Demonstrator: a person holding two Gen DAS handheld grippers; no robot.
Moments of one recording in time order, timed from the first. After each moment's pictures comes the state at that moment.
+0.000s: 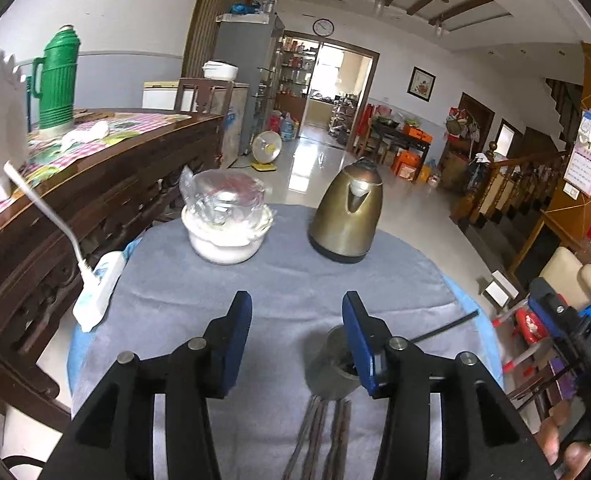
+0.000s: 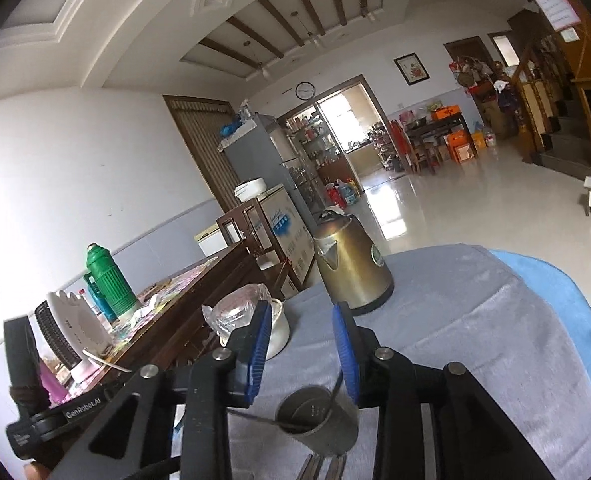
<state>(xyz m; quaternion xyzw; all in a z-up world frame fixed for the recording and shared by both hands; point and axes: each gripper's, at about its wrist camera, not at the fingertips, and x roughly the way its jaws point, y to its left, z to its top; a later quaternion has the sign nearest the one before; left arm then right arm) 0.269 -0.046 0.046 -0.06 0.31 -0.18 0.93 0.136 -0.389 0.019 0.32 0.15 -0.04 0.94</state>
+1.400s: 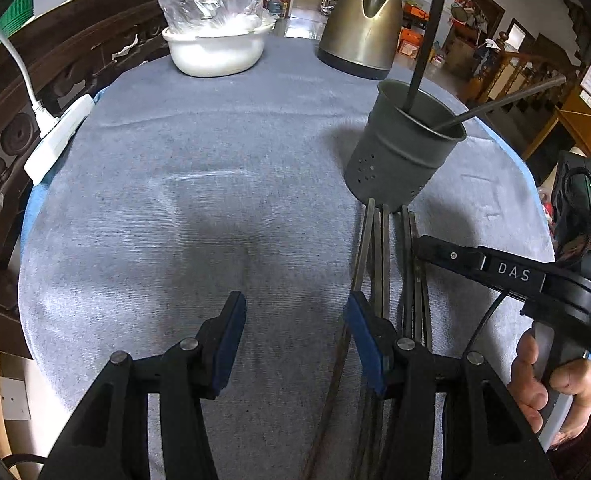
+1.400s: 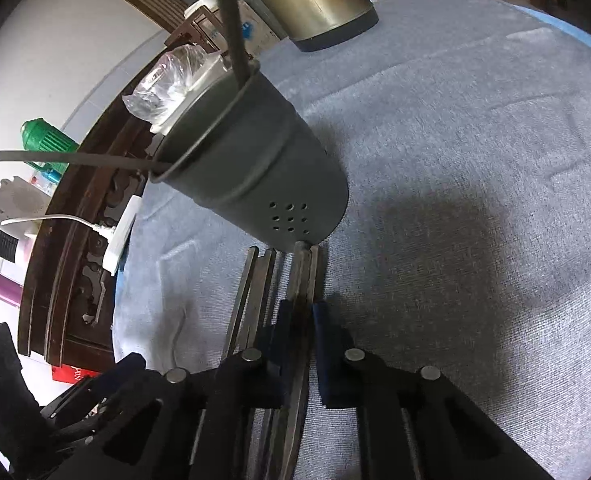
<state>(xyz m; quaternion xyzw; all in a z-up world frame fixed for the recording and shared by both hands) 0.258 -0.055 -0.124 0.02 0.51 -0.20 0.84 0.208 -0.322 -0.191 0.36 0.47 0.04 0.80</state>
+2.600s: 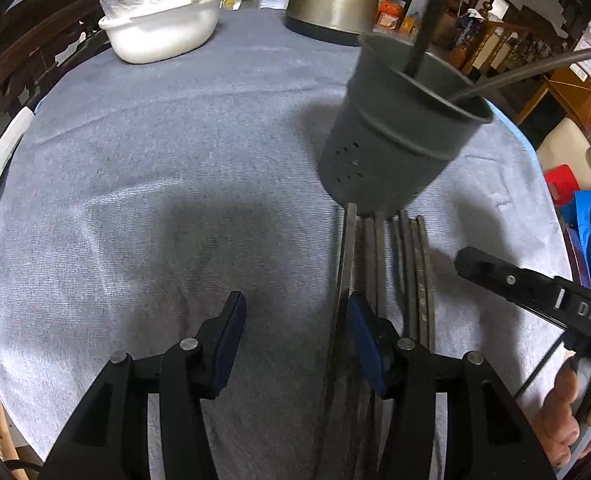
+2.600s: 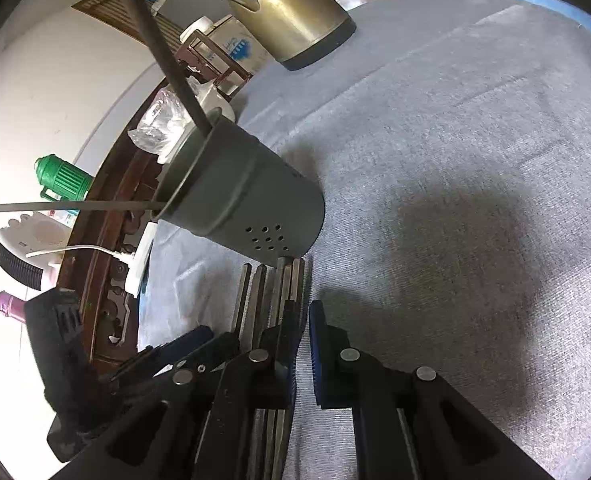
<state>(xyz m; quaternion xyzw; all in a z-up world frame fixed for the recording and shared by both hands) 0.312 -0.107 -0.163 0.05 0.54 -0.24 0.81 0.195 -0.349 -0.195 0.42 0.44 0.05 0.79</state>
